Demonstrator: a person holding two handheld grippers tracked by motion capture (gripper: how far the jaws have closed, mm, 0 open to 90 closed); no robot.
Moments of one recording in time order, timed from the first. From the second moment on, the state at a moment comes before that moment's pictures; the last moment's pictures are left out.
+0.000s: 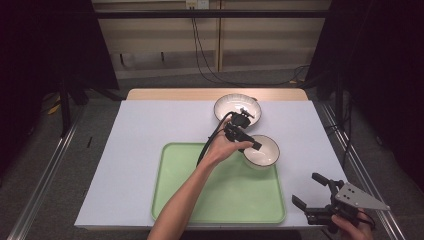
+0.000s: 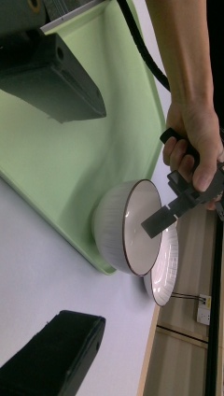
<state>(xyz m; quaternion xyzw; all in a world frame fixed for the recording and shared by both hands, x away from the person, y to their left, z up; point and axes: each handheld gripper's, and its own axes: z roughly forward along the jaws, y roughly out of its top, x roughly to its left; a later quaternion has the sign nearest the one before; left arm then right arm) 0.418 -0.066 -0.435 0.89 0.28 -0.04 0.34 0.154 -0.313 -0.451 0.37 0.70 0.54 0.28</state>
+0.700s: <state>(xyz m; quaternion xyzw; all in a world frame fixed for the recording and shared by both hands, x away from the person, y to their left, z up) 0.388 -0.038 -0.412 0.86 0.27 0.07 0.43 0.155 -0.313 -0.450 0.38 0.69 0.55 0.28</state>
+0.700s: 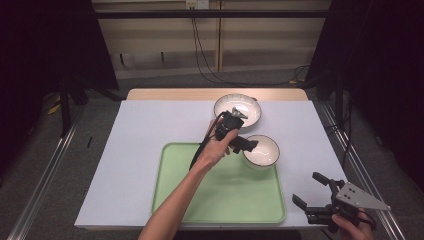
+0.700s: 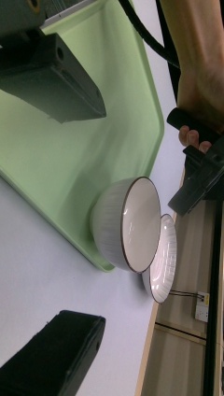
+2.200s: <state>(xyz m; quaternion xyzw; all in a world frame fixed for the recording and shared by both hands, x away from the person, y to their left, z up) 0.293 0.129 -0.412 0.79 0.37 0.22 0.44 0.156 -0.312 -0.450 0.38 0.69 0.54 0.28</state>
